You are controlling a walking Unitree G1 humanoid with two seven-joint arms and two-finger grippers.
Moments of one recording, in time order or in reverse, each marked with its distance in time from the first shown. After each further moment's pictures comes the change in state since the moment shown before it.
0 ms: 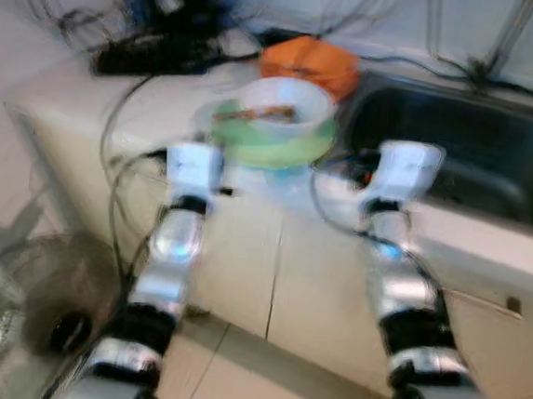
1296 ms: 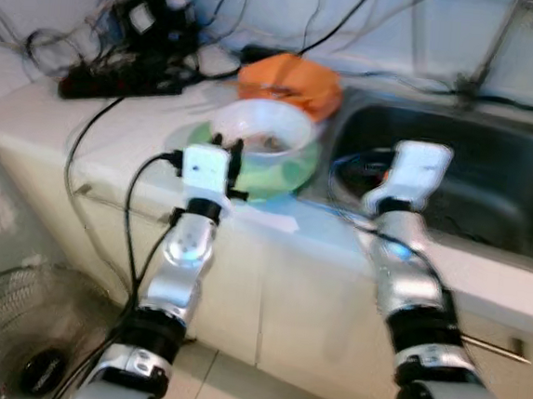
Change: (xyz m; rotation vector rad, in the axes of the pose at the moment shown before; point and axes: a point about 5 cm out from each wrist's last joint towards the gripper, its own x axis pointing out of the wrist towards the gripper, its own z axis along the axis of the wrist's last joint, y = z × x) left arm -0.003 -0.011 0.001 -0.020 -0.010 -0.038; right arm 0.001 -0.008 -0.002 -0.013 0.003 -0.044
